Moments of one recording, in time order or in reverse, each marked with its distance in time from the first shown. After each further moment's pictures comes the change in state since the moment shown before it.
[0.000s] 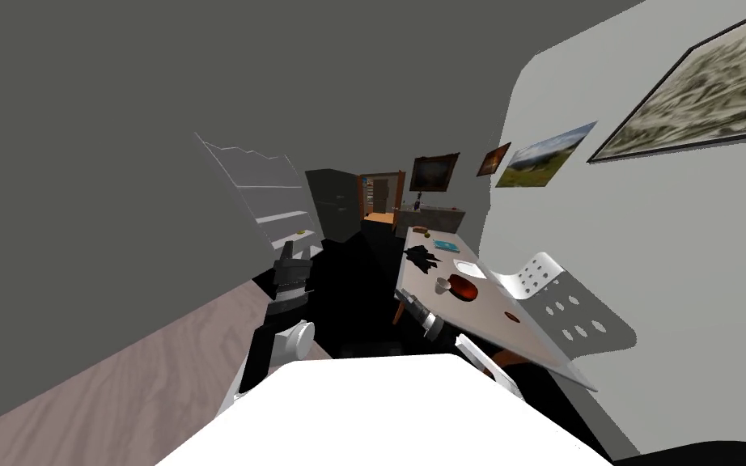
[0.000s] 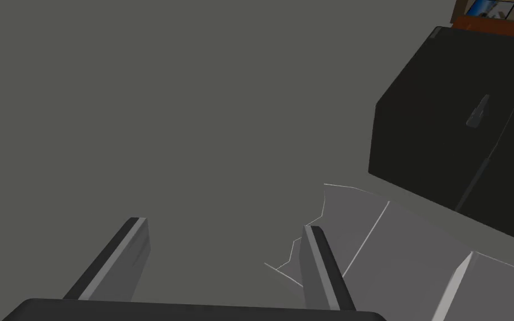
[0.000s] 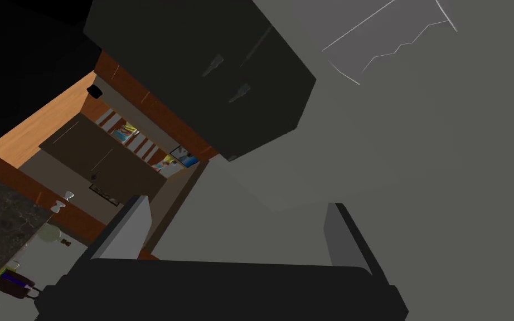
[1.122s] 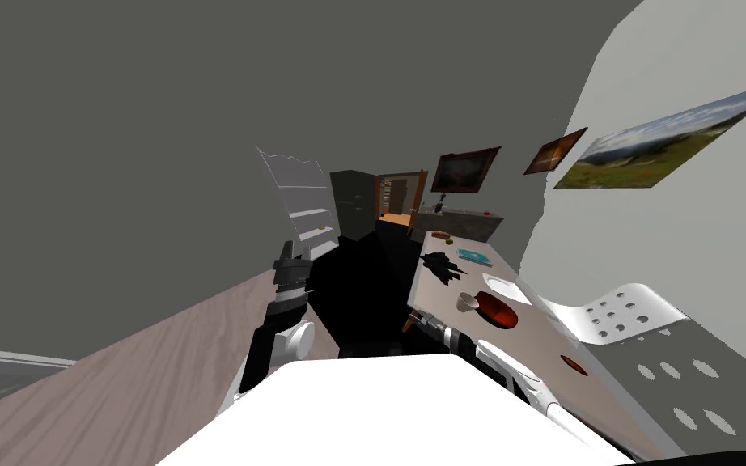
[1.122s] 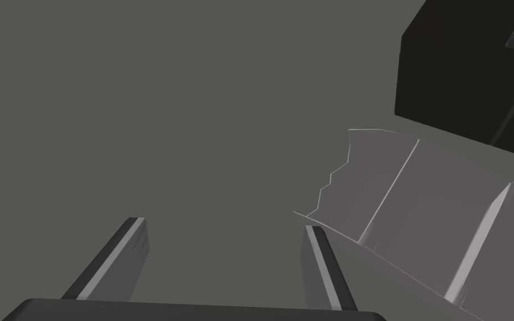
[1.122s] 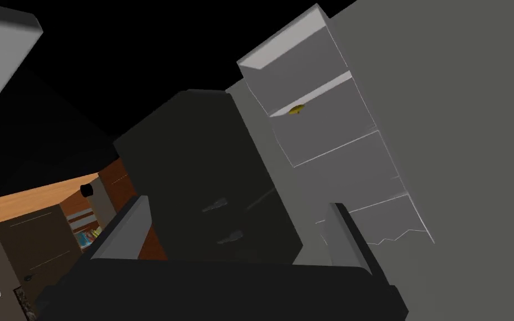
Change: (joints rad) left arm 0.000 0.000 0.000 0.000 0.000 0.000 0.000; right arm -0.088 -0.253 0.117 0.337 0.103 -0.019 0.049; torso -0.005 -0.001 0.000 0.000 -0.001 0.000
